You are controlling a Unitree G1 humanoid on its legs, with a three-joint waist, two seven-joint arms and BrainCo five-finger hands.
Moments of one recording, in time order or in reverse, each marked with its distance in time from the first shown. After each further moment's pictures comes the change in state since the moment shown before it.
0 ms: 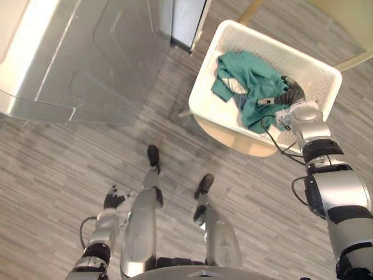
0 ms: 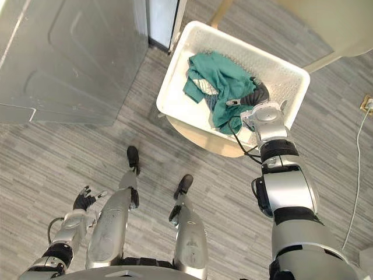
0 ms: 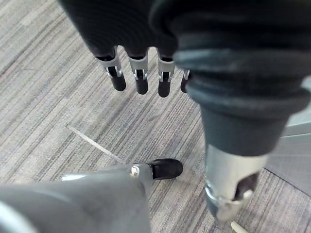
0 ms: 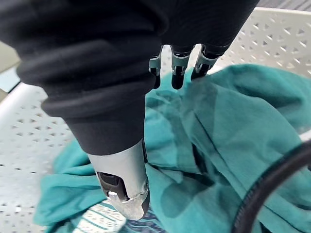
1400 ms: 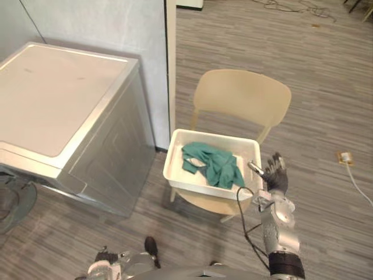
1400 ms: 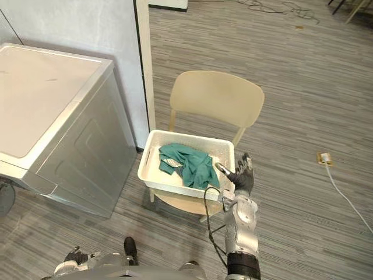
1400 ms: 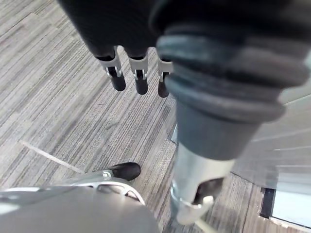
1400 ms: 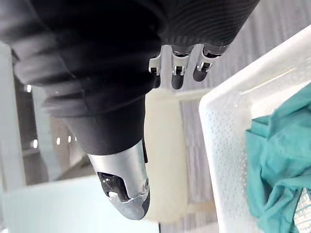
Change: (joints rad) left arm 0.224 -0.058 0.164 0.202 0.254 0.063 -0.052; right arm 0.994 0.473 -0.342 -0.925 0.070 -0.134 -0.031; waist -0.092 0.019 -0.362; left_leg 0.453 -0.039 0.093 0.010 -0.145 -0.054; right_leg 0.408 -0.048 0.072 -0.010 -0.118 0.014
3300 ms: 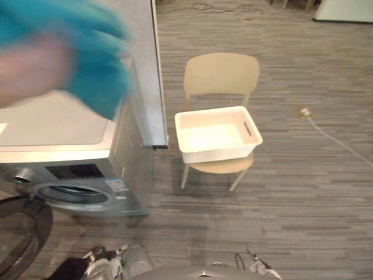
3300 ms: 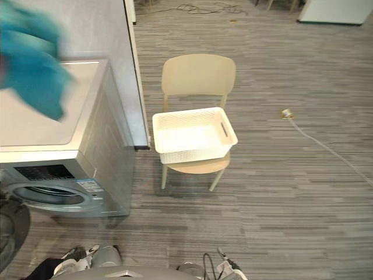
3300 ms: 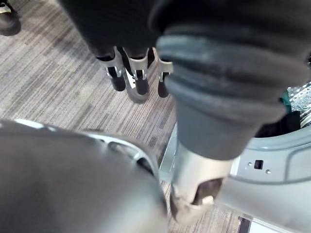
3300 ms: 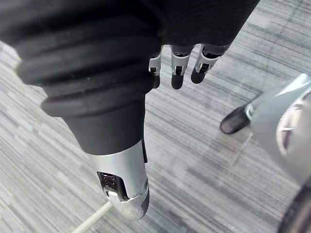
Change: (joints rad) left arm -0.032 -0.045 0.150 0.017 -0.188 0.001 0.002; right arm 0.009 0.062 -0.411 1.012 0.353 0.085 -0.055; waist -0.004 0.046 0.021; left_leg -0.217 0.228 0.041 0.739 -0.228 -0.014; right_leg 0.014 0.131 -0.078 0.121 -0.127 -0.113
